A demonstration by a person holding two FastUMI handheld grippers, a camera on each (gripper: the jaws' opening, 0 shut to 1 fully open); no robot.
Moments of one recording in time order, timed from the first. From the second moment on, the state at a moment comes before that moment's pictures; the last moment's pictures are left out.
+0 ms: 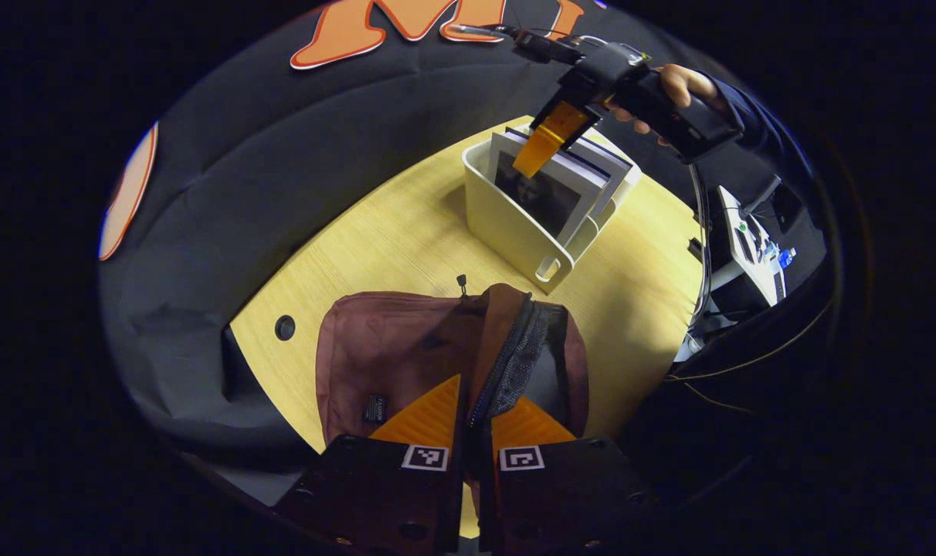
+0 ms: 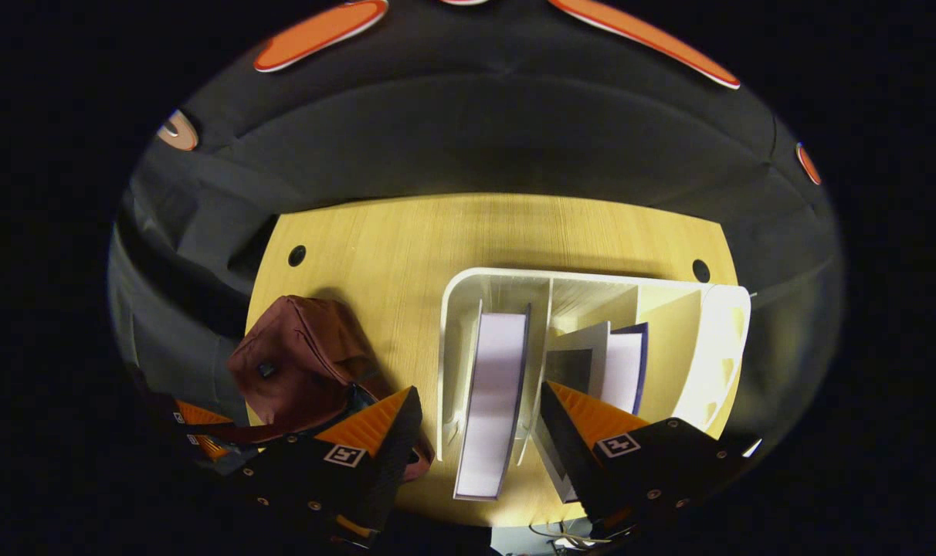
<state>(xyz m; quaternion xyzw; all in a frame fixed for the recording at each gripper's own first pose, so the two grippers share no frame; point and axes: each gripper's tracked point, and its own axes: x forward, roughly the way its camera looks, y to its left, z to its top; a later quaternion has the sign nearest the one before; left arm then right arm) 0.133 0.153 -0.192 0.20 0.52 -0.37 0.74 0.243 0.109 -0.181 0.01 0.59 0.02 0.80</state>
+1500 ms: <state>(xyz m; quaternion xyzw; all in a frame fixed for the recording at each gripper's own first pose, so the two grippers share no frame) 0.133 0.157 -0.194 0.21 0.51 -0.41 0.73 0.117 0.088 -0.041 0.13 0.52 -0.05 0.84</state>
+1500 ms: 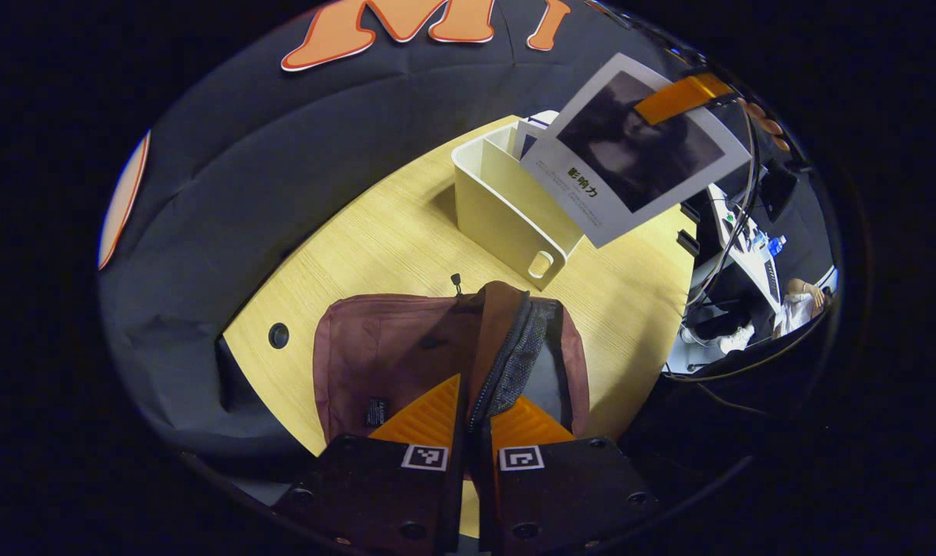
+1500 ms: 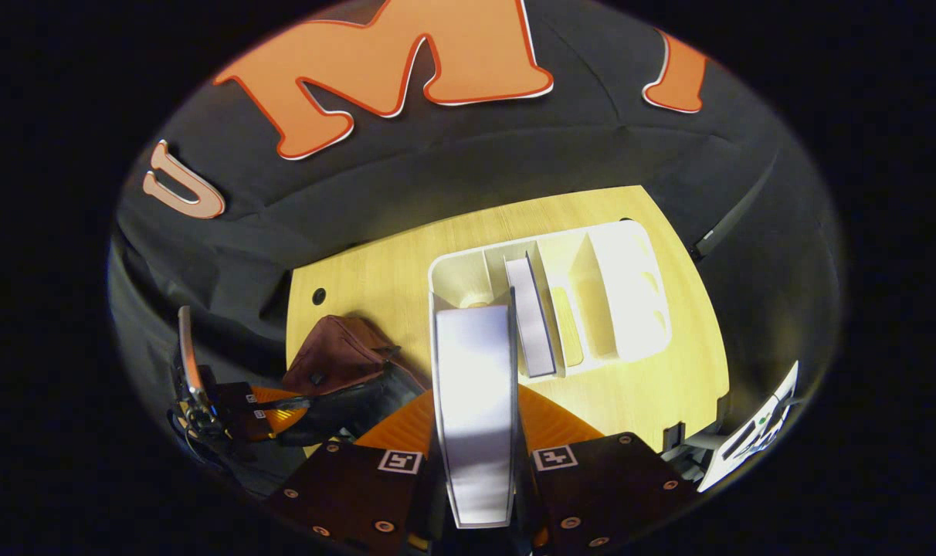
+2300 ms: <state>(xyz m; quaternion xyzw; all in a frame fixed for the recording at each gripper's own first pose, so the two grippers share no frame) 0.124 0.141 -0.186 0.19 0.50 -0.43 0.73 0.033 0.188 -0.137 0.33 0.50 0.02 0.80</state>
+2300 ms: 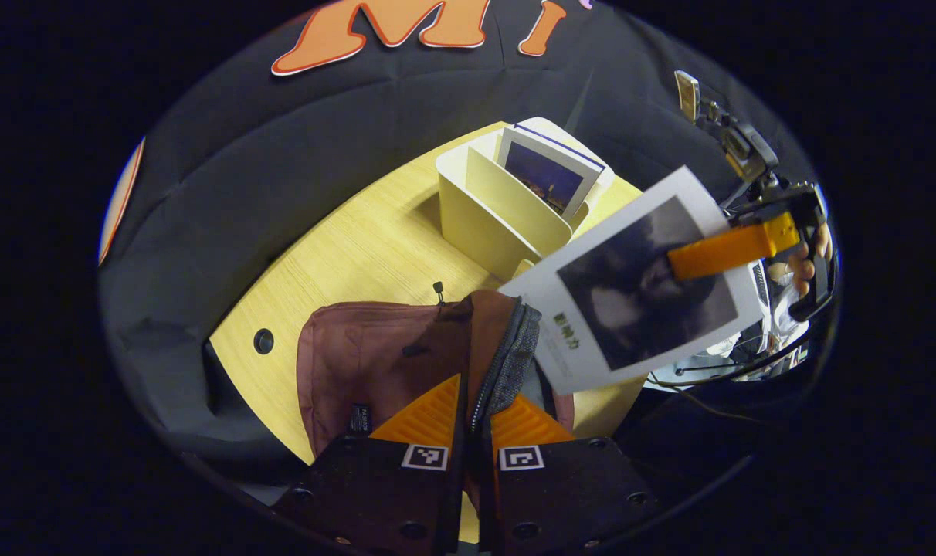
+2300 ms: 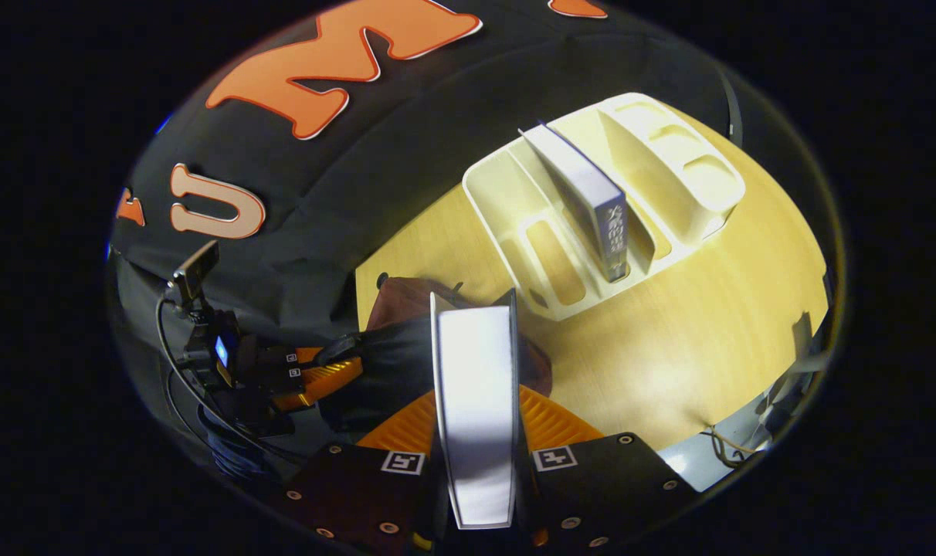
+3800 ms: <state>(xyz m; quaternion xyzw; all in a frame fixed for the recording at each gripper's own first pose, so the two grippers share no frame) 0.082 0.100 -0.172 0.11 0.46 -0.46 0.75 0.128 0.311 -0.285 0.45 0.40 0.04 0.80</state>
